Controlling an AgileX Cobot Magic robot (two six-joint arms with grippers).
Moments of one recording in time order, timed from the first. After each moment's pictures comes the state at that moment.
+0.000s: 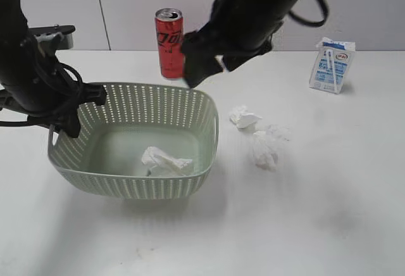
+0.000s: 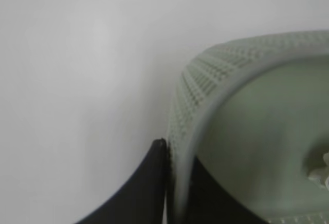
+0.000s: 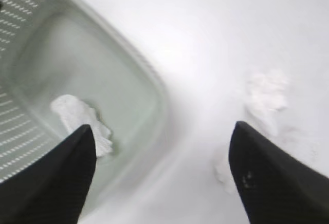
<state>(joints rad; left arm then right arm) -0.41 1.69 -1.09 -0.15 0.82 -0.28 0.67 1.84 -1.53 0.23 0.88 -0.13</state>
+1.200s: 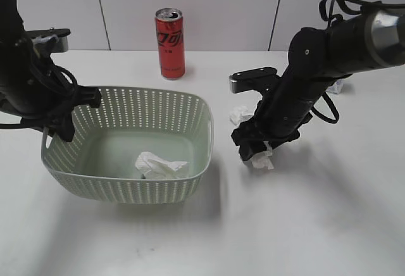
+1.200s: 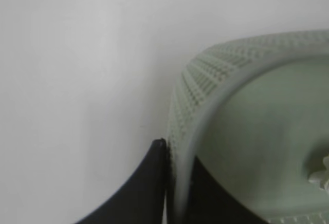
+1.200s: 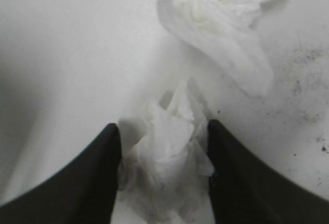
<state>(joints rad) -0.40 1.69 -1.09 -0.15 0.86 -0.28 0.47 2.08 -1.23 0.28 0.58 -0.20</state>
